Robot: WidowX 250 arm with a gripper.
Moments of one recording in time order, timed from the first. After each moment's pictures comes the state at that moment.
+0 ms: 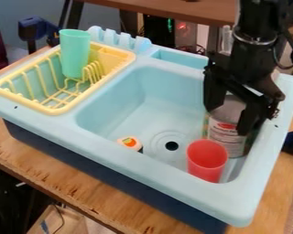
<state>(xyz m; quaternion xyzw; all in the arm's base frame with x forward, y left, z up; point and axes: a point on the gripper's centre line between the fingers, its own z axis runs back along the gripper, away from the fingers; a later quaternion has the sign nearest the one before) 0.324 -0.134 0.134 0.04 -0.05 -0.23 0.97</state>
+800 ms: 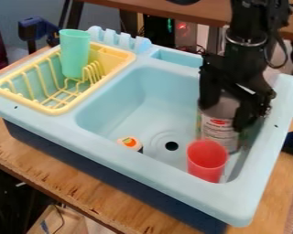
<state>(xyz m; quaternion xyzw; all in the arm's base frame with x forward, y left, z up) 0.337 -0.119 0.128 0.05 -0.06 -0.21 0.97</state>
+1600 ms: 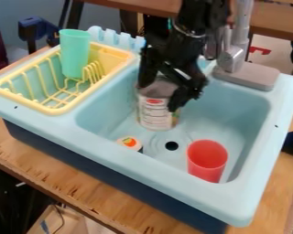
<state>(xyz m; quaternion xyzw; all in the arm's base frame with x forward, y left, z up) 0.338 -0.032 0.129 0.17 -0.02 -0.10 0.98</state>
